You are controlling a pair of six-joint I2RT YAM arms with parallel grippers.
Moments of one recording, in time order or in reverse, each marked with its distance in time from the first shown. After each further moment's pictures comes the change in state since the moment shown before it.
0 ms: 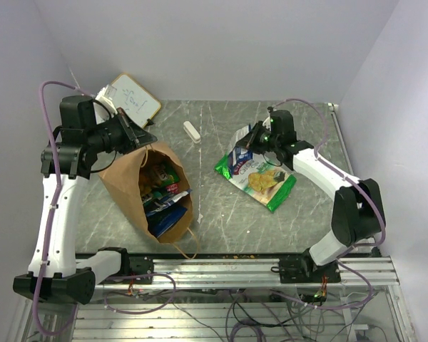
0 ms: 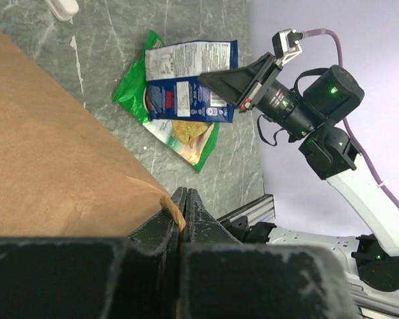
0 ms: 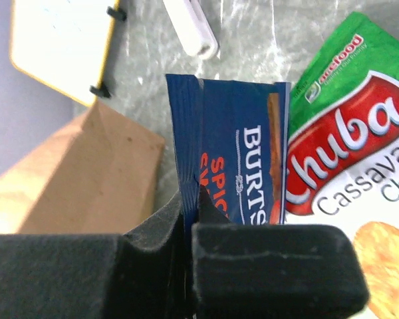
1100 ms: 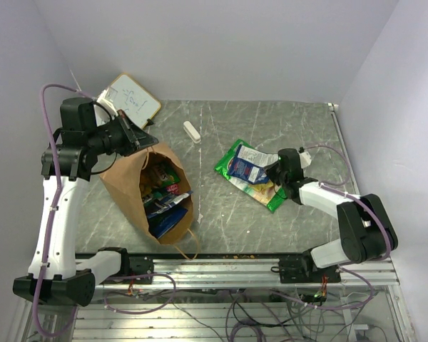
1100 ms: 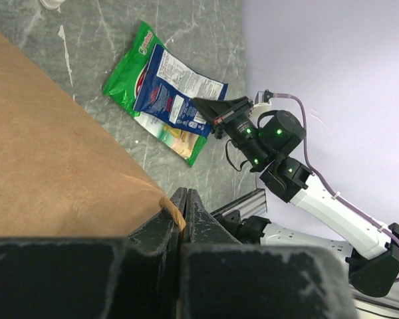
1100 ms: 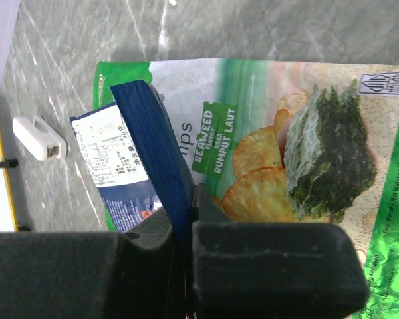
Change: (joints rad) left arm 0.000 -0.014 -0.021 0.008 0.030 -0.022; right arm -0.038 -0.143 -0.506 0.280 0.501 0.340
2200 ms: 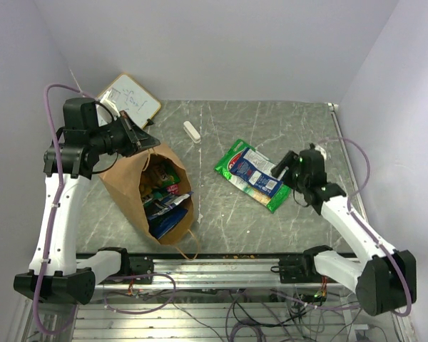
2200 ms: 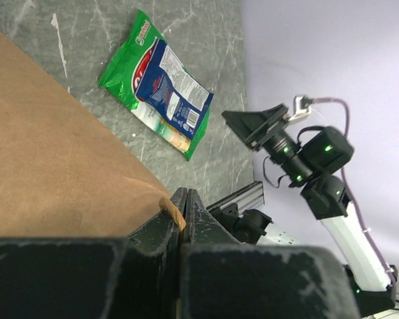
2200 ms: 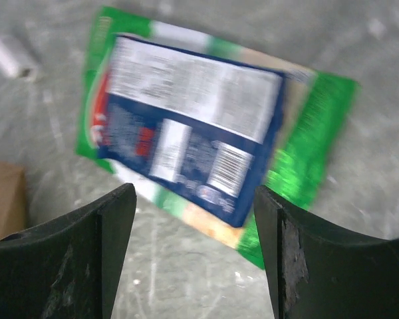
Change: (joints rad) left arm 0.000 0.014 -0.015 -0.002 0.026 0.002; right arm -0.076 -0.423 -0.010 -0.451 -0.066 -0.322
